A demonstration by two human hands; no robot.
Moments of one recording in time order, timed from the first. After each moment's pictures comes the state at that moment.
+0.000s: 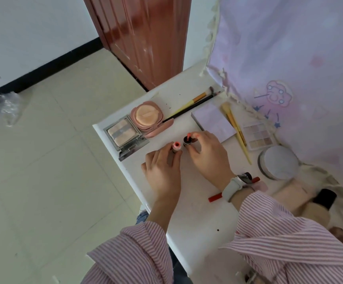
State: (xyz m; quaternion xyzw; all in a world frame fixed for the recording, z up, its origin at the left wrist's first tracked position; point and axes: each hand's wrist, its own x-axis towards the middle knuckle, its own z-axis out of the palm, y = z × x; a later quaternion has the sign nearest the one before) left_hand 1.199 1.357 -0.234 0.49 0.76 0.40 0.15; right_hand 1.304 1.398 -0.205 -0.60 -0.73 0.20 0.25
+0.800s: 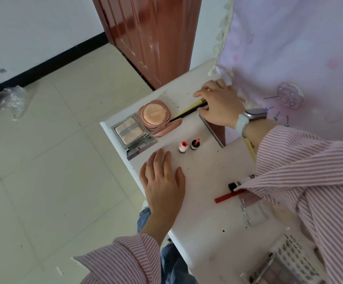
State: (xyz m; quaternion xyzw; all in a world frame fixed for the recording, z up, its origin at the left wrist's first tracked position) left_hand 1.182 1.321 -0.236 0.61 0.77 0.19 0.04; right_hand 1.313 1.518 -0.167 -0.52 -0.85 0.10 -0.01
